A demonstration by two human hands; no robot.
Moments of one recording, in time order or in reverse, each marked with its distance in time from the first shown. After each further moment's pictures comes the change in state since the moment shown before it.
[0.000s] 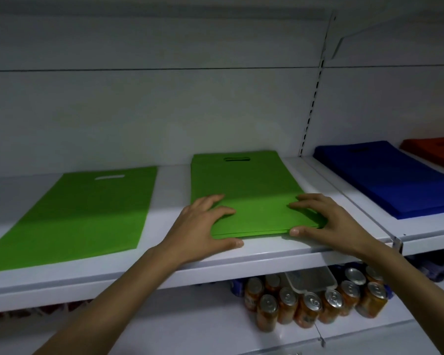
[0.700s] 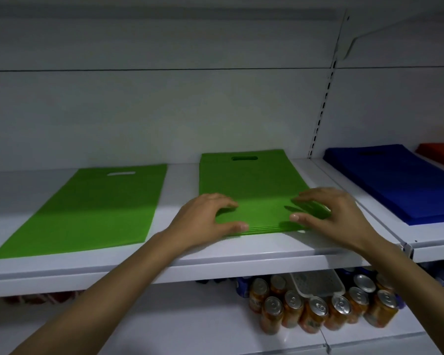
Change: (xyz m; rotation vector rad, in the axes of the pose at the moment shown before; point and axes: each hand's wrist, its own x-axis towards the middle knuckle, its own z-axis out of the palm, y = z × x) left_hand 0.008 0.009 -0.016 -0.050 0.016 -0.026; right_hand 0.013 -0.023 -0.007 -0.147 0.147 -0.141
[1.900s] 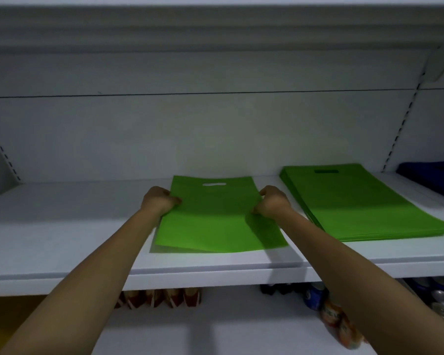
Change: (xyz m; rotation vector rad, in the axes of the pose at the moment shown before) left_hand -0.097 -0.276 -0.140 -0.436 0.283 -0.862; right_hand 0.159 -0.242 0.202 0.039 -0.213 0.598
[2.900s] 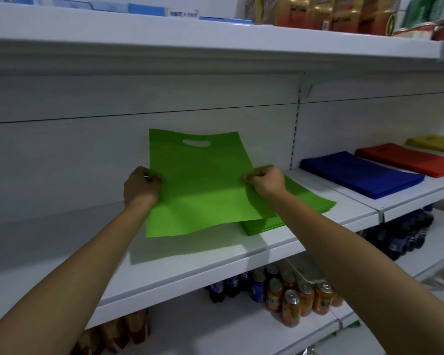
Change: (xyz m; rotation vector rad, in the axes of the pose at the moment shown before) left_hand -0.050 0.117 0.063 -0.166 0.117 0.411; right_hand -0.039 0.083 -0.117 0.650 0.456 0.049
